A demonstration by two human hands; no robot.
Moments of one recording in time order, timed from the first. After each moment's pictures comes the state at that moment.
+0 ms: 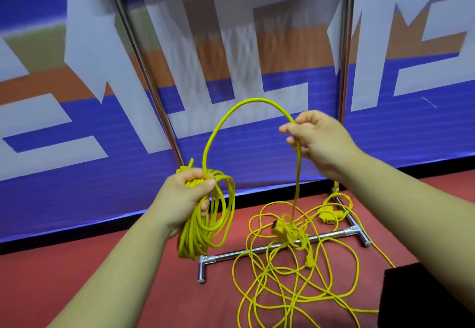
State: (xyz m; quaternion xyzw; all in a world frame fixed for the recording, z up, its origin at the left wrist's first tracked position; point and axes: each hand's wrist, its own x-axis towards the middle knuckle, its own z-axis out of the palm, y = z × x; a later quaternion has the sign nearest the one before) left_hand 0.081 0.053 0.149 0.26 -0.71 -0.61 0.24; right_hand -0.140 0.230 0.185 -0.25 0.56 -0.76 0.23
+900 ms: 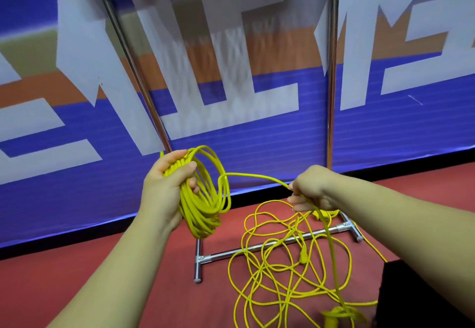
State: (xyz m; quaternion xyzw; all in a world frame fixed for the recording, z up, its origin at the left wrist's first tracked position) left_hand 0.071 0.074 0.168 0.22 -0.55 -0.69 0.41; right_hand -0.141 0.243 0.115 -0.09 0.75 -0.51 0.40
